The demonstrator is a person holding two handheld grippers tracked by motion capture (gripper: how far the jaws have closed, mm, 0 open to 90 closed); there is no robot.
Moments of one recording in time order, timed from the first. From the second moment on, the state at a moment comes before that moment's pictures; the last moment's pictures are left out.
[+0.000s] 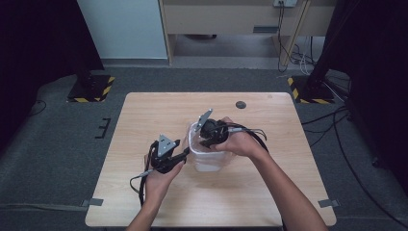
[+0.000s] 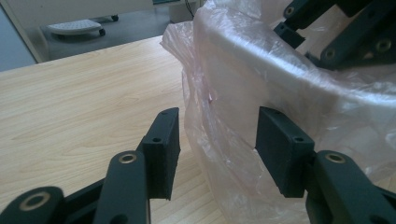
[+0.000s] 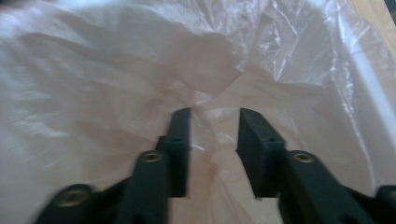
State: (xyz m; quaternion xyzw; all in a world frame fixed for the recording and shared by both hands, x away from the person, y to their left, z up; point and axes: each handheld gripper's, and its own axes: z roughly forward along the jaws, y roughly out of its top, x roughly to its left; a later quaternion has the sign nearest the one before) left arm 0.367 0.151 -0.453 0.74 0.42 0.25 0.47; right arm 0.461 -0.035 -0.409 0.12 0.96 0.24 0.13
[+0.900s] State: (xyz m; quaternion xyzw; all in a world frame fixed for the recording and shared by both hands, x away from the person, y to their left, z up) left arm 0.362 0.161 -0.449 0.73 0.44 0.25 0.47; right arm 0.448 -0.066 -0.380 0.14 0.93 0.32 0.14
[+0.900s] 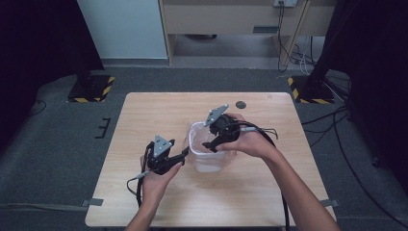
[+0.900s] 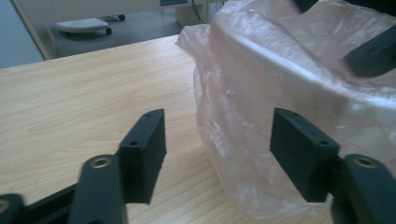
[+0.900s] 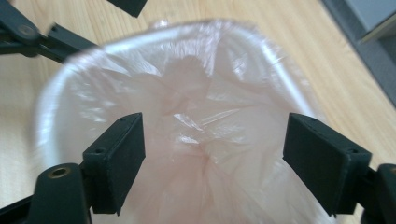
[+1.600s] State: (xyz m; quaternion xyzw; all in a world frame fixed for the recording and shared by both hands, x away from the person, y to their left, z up) left arm 0.376 0.199 -0.460 0.71 0.48 0.26 0.44; right arm 0.433 -0.187 -0.383 0.29 0.82 0.46 0.18
